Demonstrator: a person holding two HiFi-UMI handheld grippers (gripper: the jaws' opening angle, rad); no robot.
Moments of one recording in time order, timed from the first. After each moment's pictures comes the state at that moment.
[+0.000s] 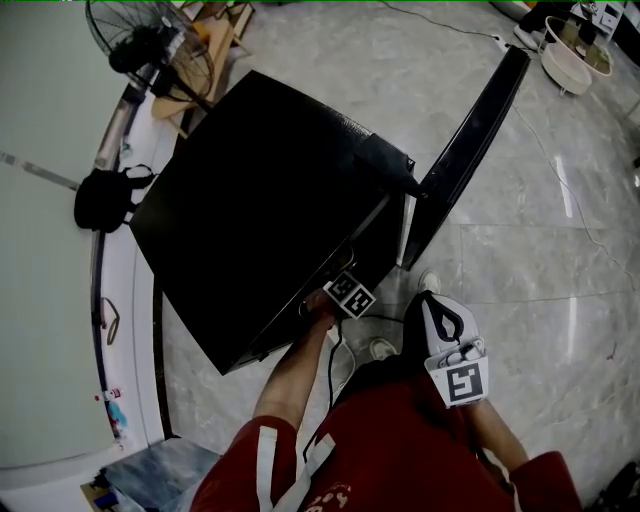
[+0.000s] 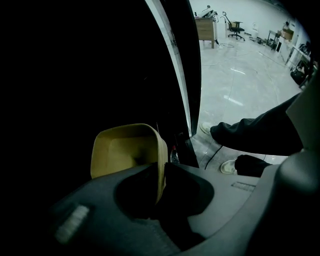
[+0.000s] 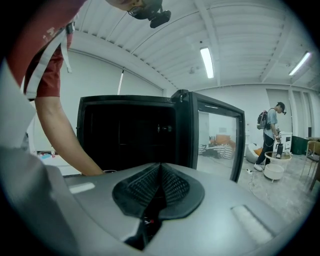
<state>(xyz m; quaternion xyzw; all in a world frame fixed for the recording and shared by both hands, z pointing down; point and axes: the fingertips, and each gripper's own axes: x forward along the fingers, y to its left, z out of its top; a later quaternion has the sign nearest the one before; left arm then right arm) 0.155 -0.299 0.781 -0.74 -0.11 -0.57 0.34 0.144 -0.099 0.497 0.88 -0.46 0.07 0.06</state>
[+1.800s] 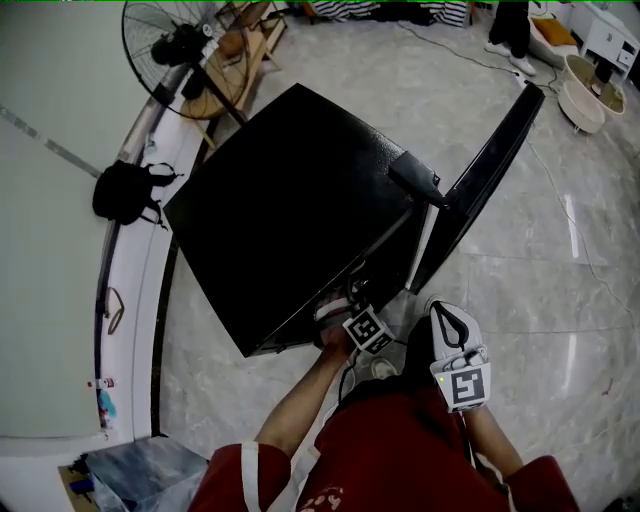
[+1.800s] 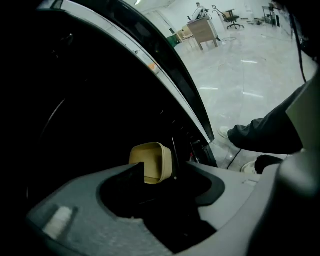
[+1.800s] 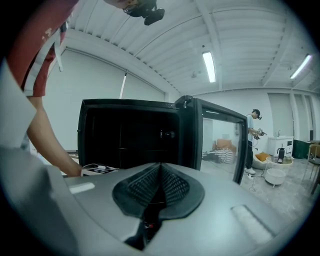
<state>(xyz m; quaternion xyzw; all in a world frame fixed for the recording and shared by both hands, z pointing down) 0.139 -0.276 0.689 -0.78 -0.03 -0.47 0.42 0.141 -0.107 0.487 0.88 -0.46 0.06 0.06</state>
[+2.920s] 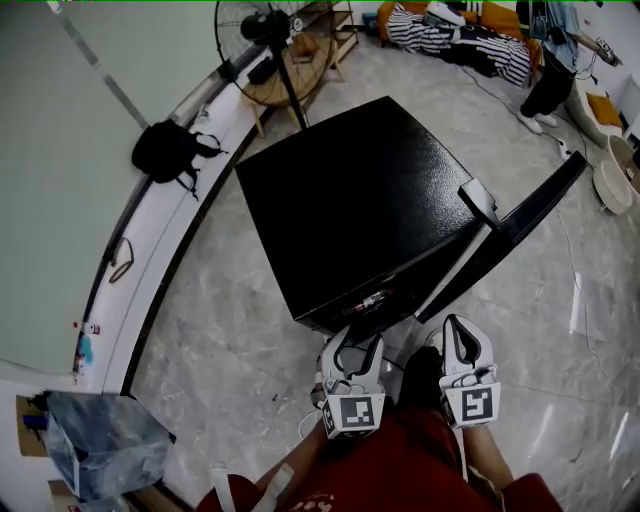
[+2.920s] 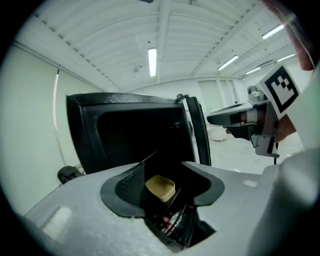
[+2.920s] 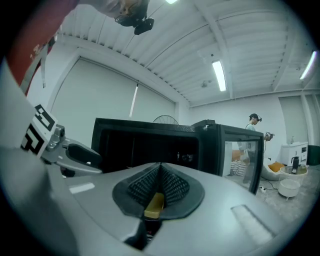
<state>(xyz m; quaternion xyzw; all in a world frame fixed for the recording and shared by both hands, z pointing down) 0.007 -0.241 0.485 -0.97 0.13 -0.18 0.10 0.104 -0.134 0.430 0.85 -0.52 0.00 0.05</state>
